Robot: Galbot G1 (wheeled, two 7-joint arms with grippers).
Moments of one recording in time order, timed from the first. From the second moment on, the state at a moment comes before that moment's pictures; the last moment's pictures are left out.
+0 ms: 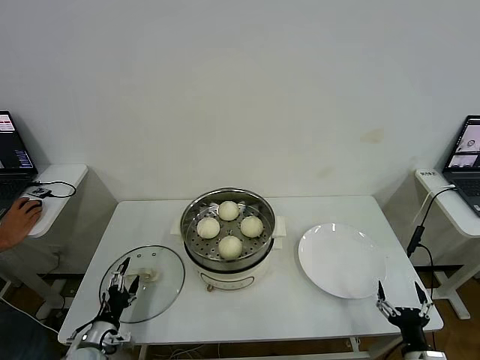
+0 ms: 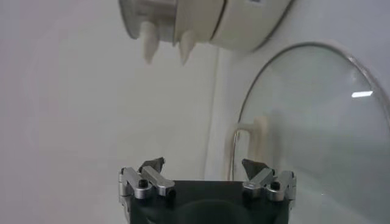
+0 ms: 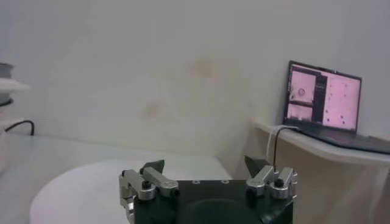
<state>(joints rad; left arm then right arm) 1.39 -1.18 -0.61 -1.55 1.12 -0.14 -0.18 -1.62 1.47 0.93 1.82 0.12 0.22 -0.14</state>
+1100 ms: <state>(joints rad) 1.24 -1.17 -0.56 -1.40 1.18 -0.12 -0.14 -1.64 1.48 0.92 1.79 0.08 0.24 -0.16</state>
